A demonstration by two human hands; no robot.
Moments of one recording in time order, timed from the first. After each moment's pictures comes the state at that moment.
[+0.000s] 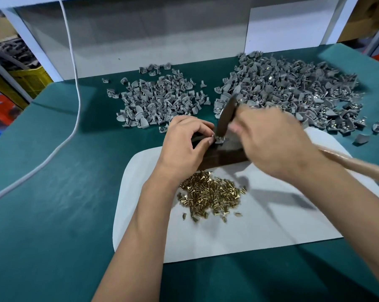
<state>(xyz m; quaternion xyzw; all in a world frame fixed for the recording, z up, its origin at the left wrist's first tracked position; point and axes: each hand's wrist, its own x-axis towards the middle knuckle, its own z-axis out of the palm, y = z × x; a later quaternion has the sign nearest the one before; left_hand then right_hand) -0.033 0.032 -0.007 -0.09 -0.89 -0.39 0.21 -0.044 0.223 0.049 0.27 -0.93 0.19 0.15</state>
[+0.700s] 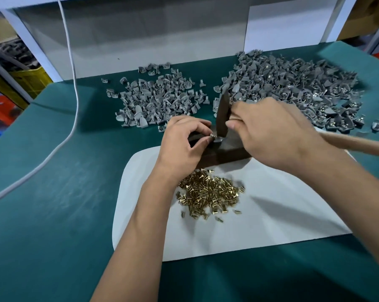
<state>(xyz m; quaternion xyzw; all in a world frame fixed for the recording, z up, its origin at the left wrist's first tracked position) -0.032 0.034 -0.006 -0.07 -0.90 -0.39 0.21 -0.048 0.223 0.060 0.27 -0.95 0.10 0.13</state>
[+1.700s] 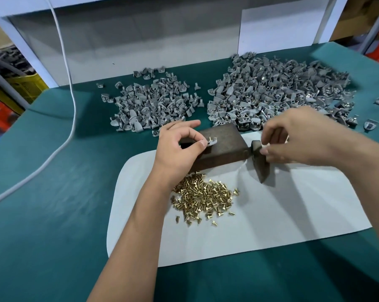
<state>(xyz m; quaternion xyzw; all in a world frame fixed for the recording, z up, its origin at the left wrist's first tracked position) -0.026 0.042 -0.005 0.01 -0.84 -0.52 0.14 -0.078 0.293 0.049 0.23 -0.95 0.18 -0.04</state>
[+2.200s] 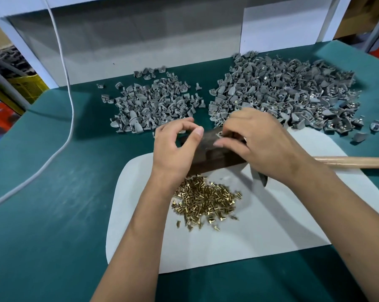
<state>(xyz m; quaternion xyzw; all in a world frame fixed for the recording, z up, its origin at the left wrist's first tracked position) -0.031 0.043 -0.007 0.03 -0.83 -0.52 0.20 -0.072 0.233 0.022 0.38 -0.89 0.21 0.13</state>
